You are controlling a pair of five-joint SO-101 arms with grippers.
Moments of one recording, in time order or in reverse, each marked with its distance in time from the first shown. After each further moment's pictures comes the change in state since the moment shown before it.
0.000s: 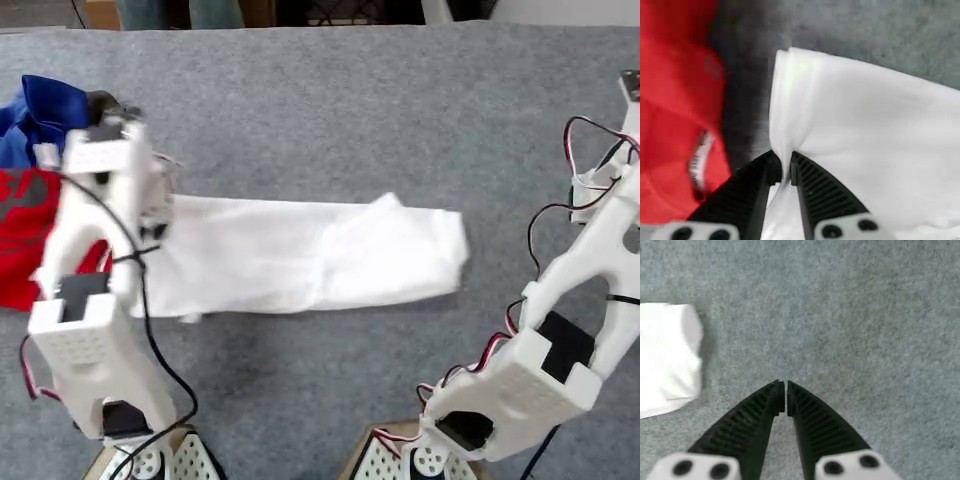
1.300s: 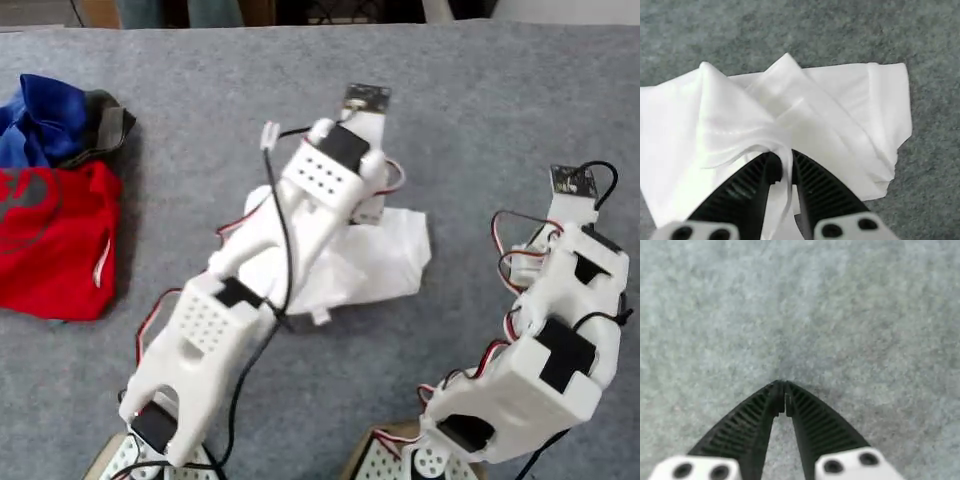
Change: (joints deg) left arm 48.7 24.9 -48.7 9.1 19.2; right arm 0.2 -2.5 56.4 -51.7 -2.0
